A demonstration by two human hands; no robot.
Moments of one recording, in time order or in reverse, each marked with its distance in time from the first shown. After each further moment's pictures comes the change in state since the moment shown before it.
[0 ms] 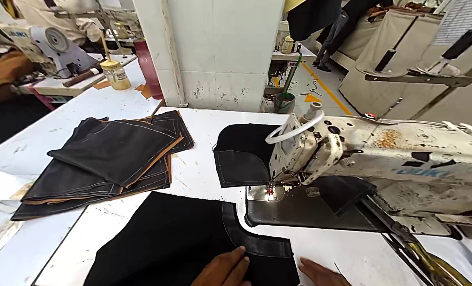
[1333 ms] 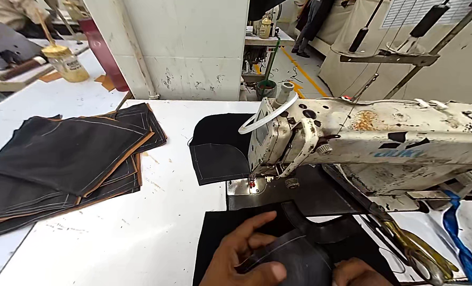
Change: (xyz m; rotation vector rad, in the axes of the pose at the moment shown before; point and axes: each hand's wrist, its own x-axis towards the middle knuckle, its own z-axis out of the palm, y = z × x) left_hand 0.082 0.011 0.027 -1.213 -0.062 0.047; right_hand 0.001 0.023 -0.042 0.728 0.101 -0.189
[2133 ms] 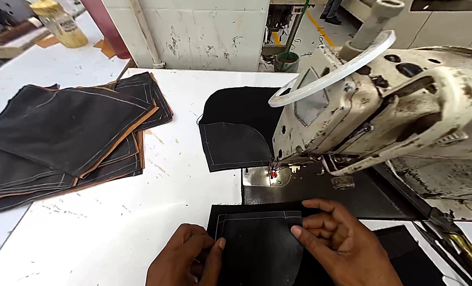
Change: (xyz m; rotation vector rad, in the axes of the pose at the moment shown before) left_hand -0.055 0.035 -0.027 1.061 0.574 -0.335; right_hand 0.073 0.040 0.042 -0.208 0.149 0.515
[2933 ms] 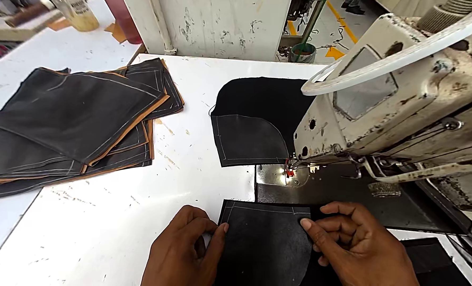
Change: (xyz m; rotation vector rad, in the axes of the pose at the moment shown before) left_hand 0.019 -0.011 -0.006 0.161 0.069 0.020; right_hand 0.003 -0.014 0.013 -0.112 0.103 0.087
